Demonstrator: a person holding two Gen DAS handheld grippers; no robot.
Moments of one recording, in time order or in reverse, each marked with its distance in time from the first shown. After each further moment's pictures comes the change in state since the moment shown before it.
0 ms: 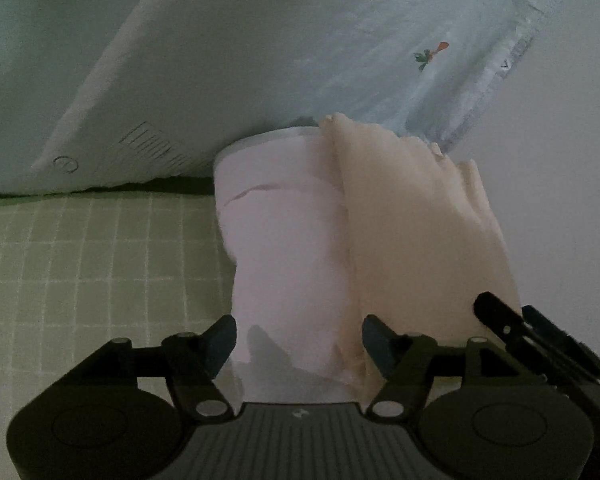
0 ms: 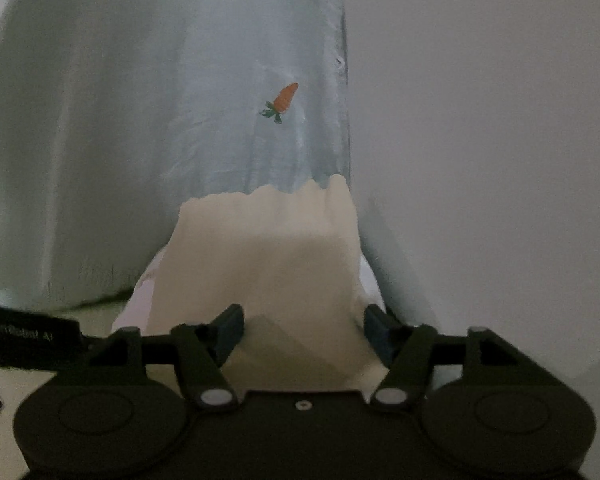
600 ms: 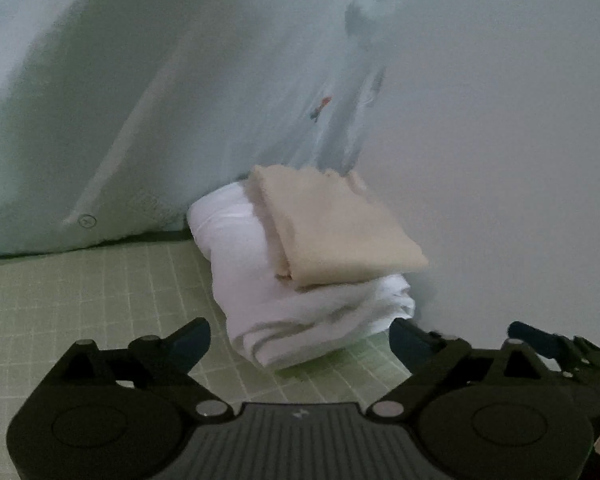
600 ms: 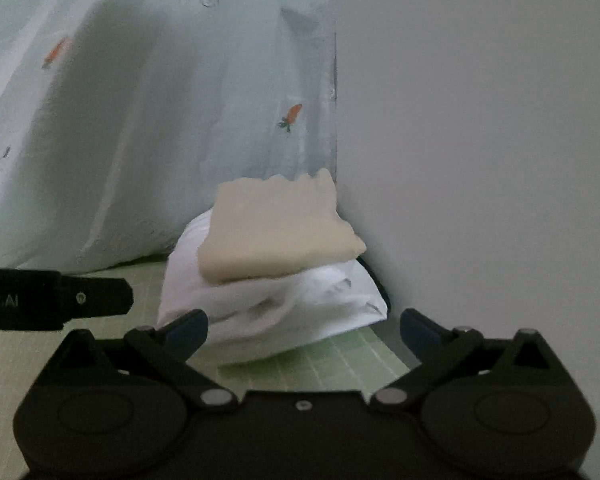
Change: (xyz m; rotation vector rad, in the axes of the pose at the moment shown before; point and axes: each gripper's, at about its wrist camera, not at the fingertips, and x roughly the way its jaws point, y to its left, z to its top) left arm -0.138 -0.007 -0.116 0.237 -0.258 -0.096; right arm -0.137 0.019 -0.056 -0.009 -0.047 -0.049
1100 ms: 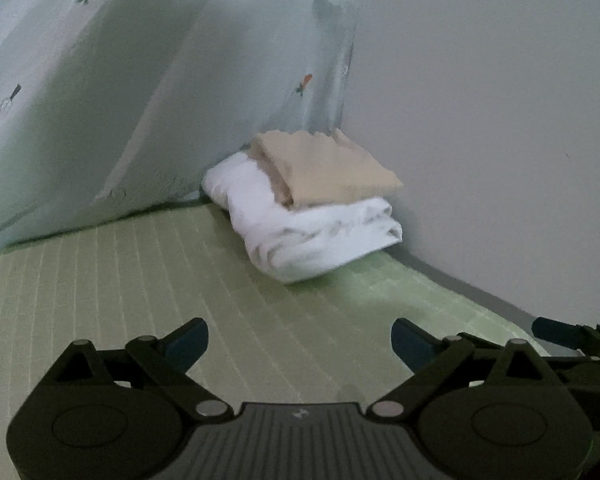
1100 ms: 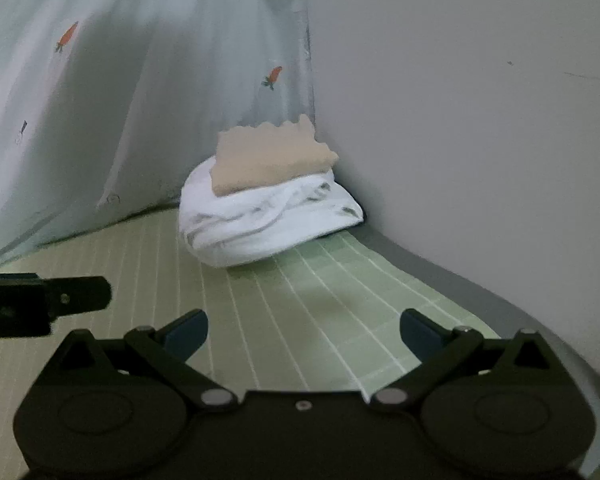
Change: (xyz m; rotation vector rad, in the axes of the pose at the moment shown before) left arm -0.075 0.004 -0.072 0.094 0.049 0.033; right arm -0.085 0.024 -0.072 0.079 0.101 -0.048
